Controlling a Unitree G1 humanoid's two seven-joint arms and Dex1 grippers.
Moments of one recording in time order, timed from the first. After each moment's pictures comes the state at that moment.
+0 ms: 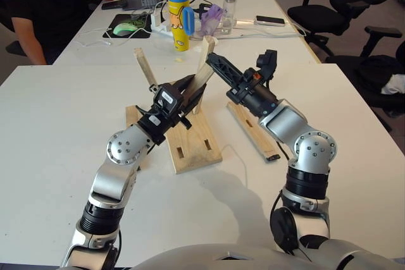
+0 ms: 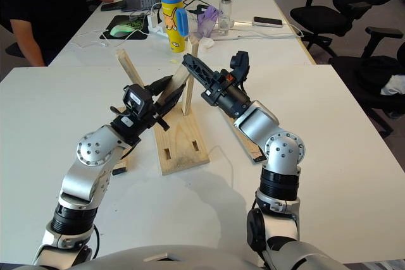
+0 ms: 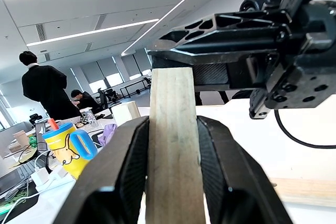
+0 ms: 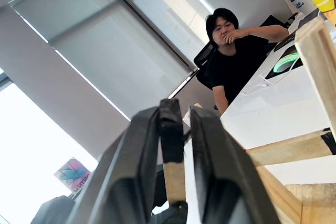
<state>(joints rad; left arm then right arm) -0.21 0.30 -0.18 -0.42 -0.12 0.19 -0.42 -0.48 -0.04 -0.23 -0.23 1.23 0.89 0.12</state>
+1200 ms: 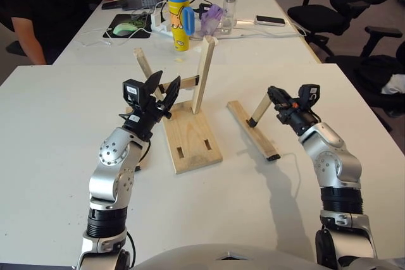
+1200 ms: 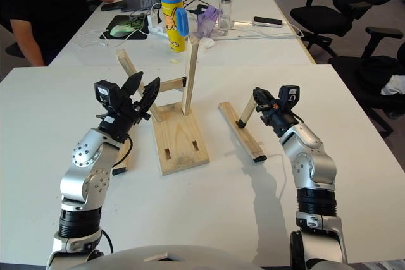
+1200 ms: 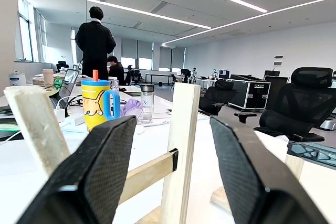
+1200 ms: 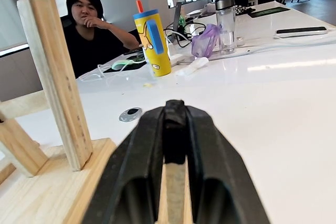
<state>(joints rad) -0.16 0.16 0.01 -0.34 -0.35 0.24 -0.32 -0.28 -0.35 -0.19 0.04 0.55 0.37 0.39</state>
